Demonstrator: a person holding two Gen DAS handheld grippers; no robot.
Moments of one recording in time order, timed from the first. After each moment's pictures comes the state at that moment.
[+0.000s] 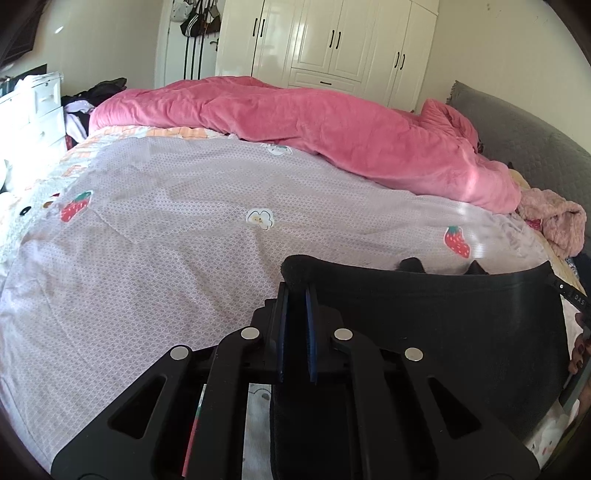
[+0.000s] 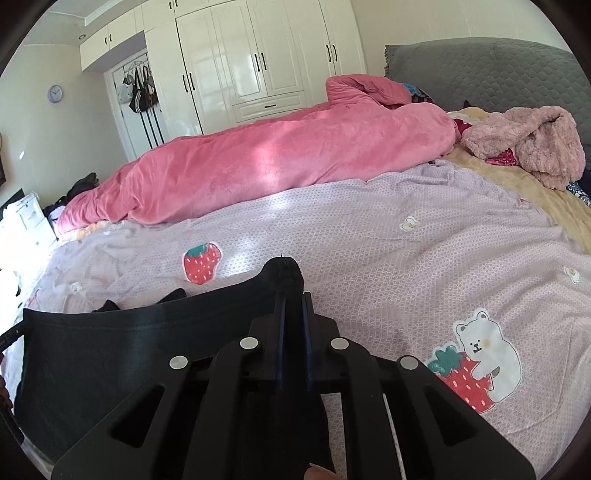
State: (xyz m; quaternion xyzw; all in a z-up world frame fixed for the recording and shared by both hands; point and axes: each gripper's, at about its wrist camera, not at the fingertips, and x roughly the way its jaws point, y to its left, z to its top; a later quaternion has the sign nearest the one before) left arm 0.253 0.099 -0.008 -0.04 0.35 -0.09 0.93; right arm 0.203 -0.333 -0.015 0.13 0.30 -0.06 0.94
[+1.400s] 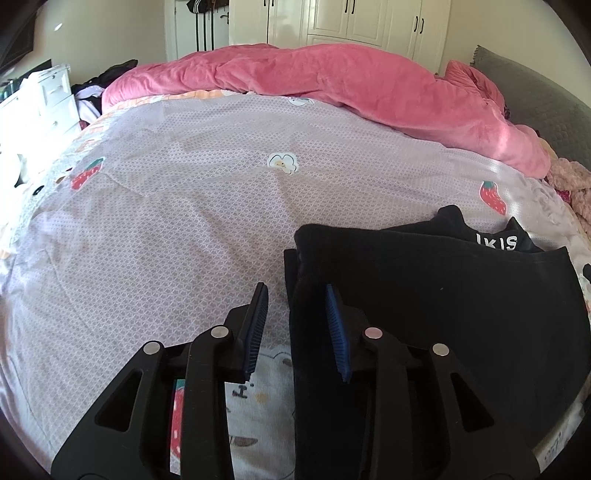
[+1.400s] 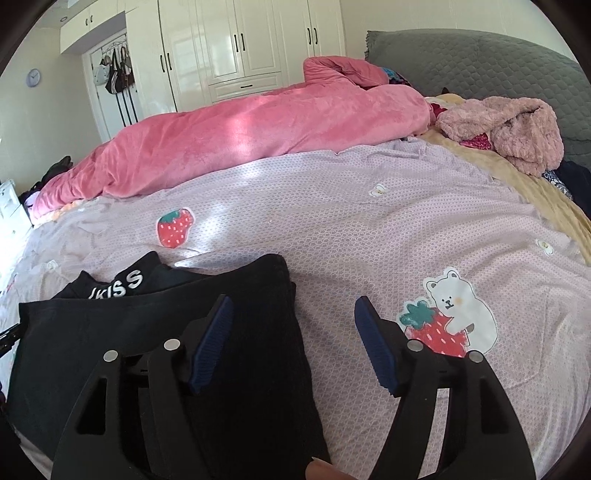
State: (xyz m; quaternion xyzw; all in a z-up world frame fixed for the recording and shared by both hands) left arm 0.251 0.097 -0.039 -0.01 0.41 -0.04 0.91; right arm 0.179 -0.327 -0.027 0.11 0.34 -0.10 0.93
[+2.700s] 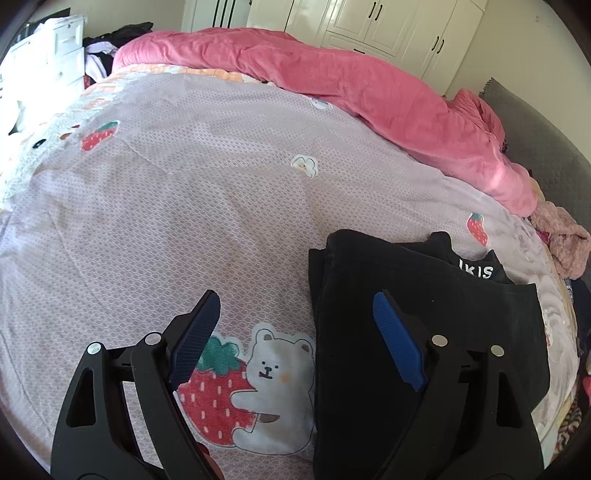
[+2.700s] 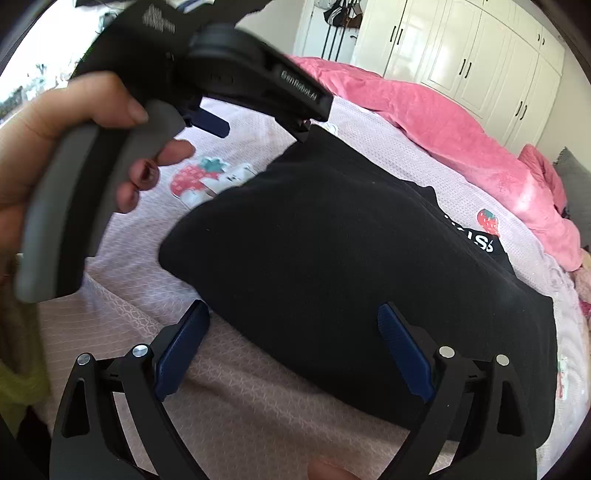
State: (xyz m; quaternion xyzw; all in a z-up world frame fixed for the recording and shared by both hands) left arm 0.250 0.137 -0.026 -0.10 0.43 -0.06 0.89; right arm 0.114 0.018 -0.047 -0.16 0.38 0.16 0.90
